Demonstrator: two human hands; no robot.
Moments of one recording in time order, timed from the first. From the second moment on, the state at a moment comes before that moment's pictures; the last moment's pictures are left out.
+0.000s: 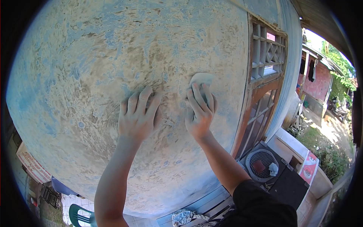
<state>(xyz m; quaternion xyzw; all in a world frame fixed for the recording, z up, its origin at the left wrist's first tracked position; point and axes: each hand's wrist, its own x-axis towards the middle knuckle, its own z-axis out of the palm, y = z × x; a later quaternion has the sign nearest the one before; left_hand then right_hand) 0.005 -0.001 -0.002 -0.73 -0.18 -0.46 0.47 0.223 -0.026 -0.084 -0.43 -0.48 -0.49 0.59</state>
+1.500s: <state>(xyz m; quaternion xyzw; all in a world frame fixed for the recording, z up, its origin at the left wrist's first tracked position) 0.006 -0.002 -0.007 -0.74 -0.22 -0.41 0.49 0.232 -0.036 -0.051 -0.40 -0.59 -0.48 0.52</state>
